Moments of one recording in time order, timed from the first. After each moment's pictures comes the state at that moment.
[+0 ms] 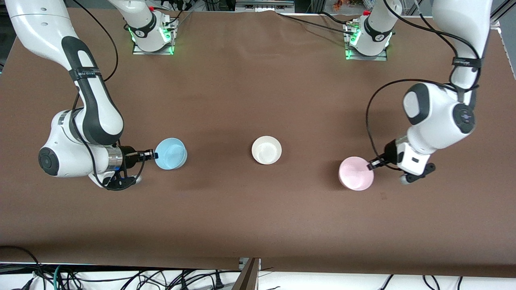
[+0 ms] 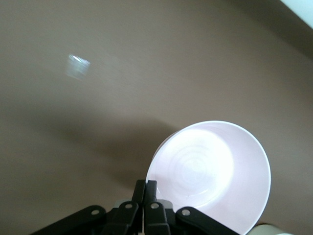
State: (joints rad) left arm -0.12 0.38 -0.05 -1.87 -0.32 2.37 -0.45; right arm -0.04 0.63 0.18 -1.52 0.26 1.87 -0.16
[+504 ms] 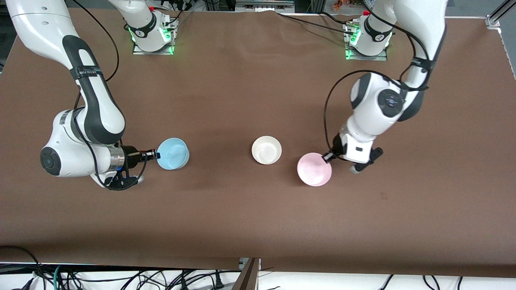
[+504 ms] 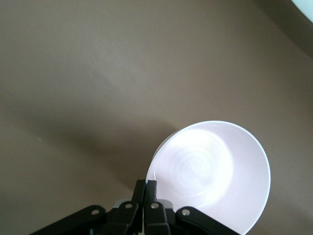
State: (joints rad) left arm -0.35 0.40 -0.07 -1.87 -0.18 2.47 -0.95; right arm -0.04 0.63 0.19 -1.51 0.26 1.87 -0.15
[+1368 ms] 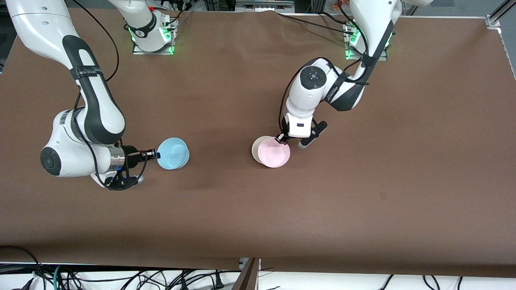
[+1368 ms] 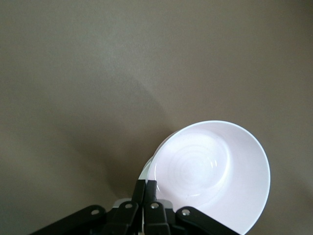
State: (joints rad) left arm -0.59 0.47 -0.07 -1.87 0.00 2.55 -1.47; right arm -0.04 0.63 0.19 -1.51 0.26 1.87 -0.15
